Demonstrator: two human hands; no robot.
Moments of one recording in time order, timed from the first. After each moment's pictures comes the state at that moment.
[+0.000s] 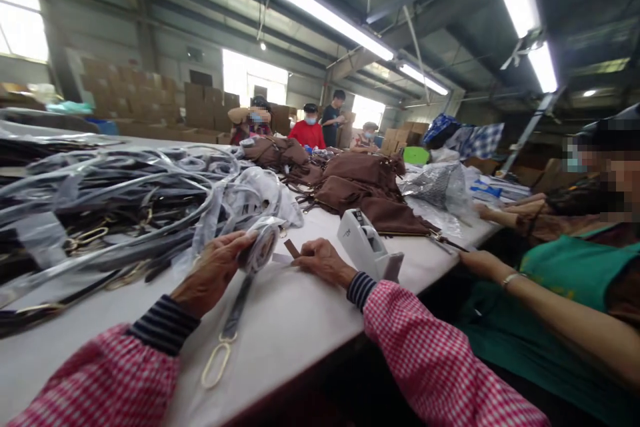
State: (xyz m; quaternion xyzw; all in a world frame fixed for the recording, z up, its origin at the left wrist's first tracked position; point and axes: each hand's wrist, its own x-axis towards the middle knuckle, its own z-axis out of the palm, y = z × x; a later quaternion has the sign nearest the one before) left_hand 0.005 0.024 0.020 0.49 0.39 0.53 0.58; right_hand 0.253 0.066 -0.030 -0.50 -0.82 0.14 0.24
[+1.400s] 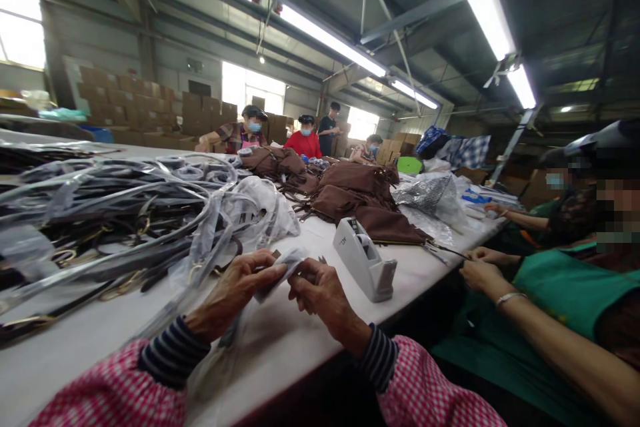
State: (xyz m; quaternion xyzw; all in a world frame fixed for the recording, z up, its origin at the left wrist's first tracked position) left_hand 0.028 -0.005 0.027 0.68 0.36 0.41 0.49; right_hand 0.220 -0.021 -0.005 -0.44 -0.58 0.48 0.49
